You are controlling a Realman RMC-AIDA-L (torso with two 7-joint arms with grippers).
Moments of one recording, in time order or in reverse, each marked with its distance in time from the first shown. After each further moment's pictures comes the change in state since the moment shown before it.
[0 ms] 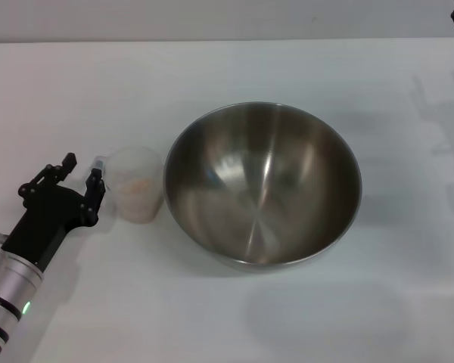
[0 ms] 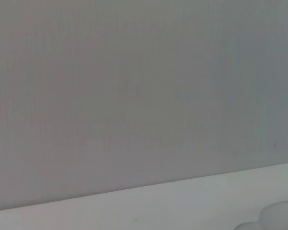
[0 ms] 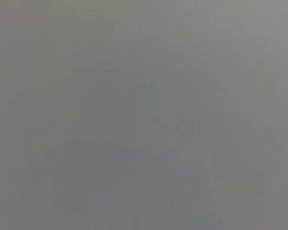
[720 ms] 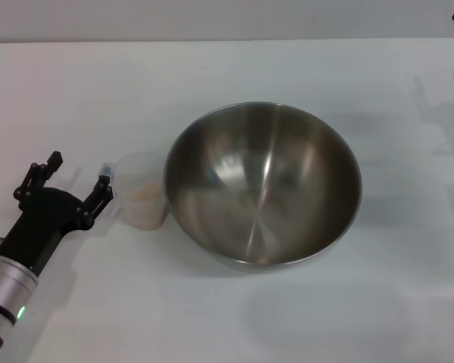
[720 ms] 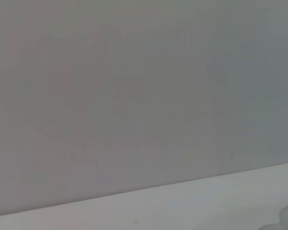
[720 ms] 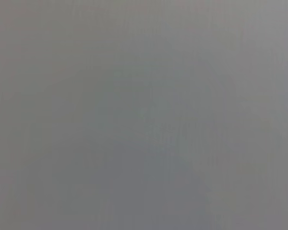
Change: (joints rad) left arm 0.011 0.003 0.018 0.012 -0.002 0.027 0.000; right arm -0.005 0.000 0.000 0.000 -0.002 -0.003 0.000
